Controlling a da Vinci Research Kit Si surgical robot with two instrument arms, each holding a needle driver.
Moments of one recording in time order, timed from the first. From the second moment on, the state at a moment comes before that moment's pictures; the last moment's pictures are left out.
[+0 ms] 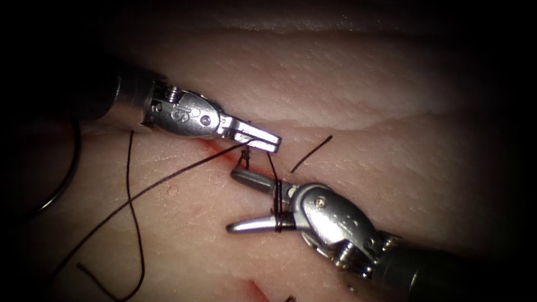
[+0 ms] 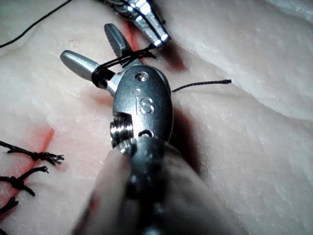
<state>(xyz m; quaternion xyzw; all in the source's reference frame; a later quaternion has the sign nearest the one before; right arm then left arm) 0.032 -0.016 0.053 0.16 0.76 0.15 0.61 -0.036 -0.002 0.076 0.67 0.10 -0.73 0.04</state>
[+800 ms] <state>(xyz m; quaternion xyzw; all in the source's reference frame) 0.030 -0.015 0.054 0.03 0.76 0.30 0.58 -0.034 -0.009 0.073 0.68 0.07 -0.73 0.04</state>
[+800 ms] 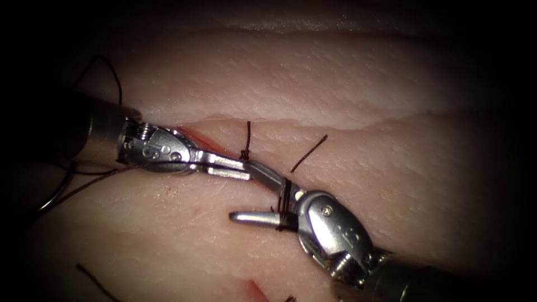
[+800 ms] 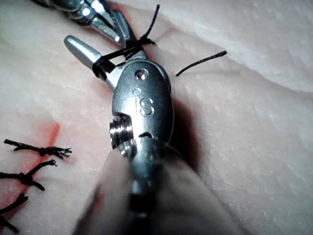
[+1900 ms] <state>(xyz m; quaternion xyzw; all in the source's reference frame) 0.028 -0.015 0.055 0.08 0.61 0.51 0.60 -0.037 -0.016 0.068 0.68 0.05 -0.73 0.08</state>
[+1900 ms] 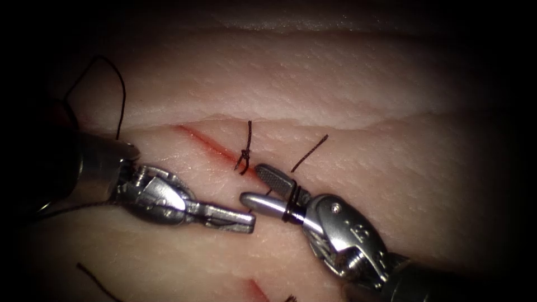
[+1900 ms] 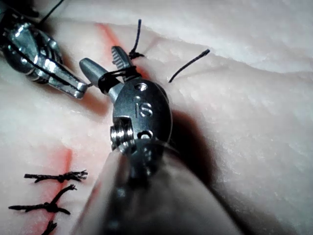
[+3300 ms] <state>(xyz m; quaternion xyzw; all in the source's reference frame) 0.025 -0.017 0.060 0.05 0.43 0.74 0.51 -0.041 -0.010 0.072 0.67 0.05 -0.74 0.08</state>
